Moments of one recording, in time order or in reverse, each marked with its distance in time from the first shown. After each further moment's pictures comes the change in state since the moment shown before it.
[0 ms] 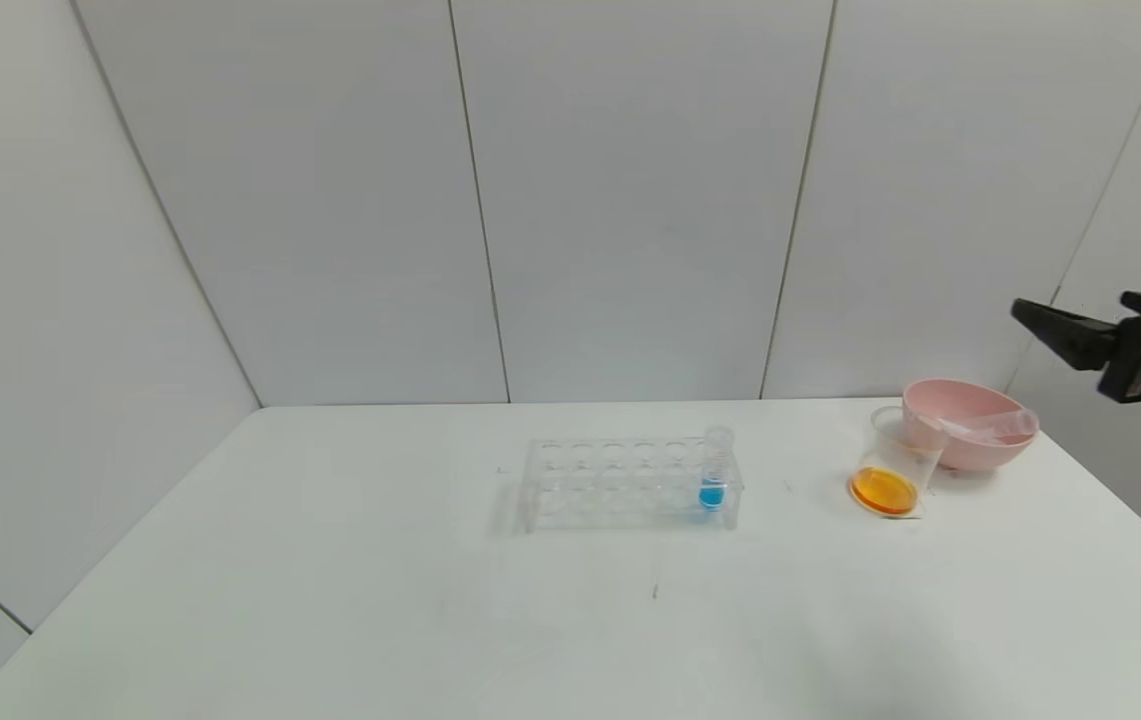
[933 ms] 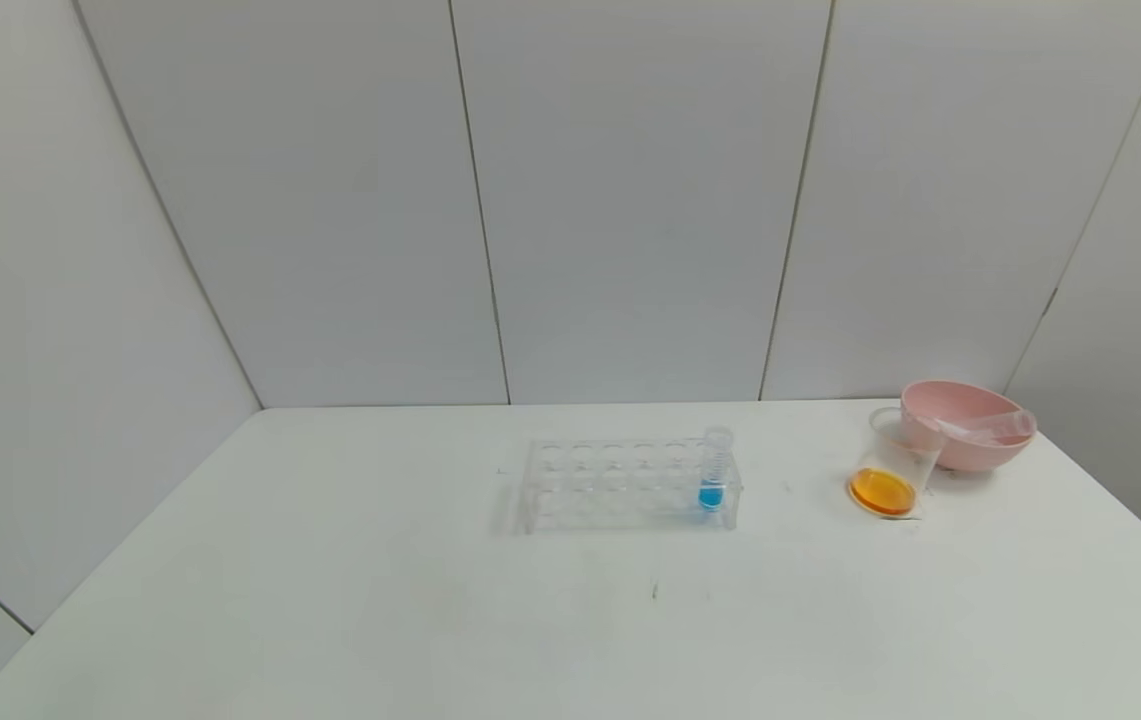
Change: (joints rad) left arm 0.000 0.000 0.000 0.000 0.000 0.000; right arm 0.000 -1.169 0.348 0.563 0.157 0.000
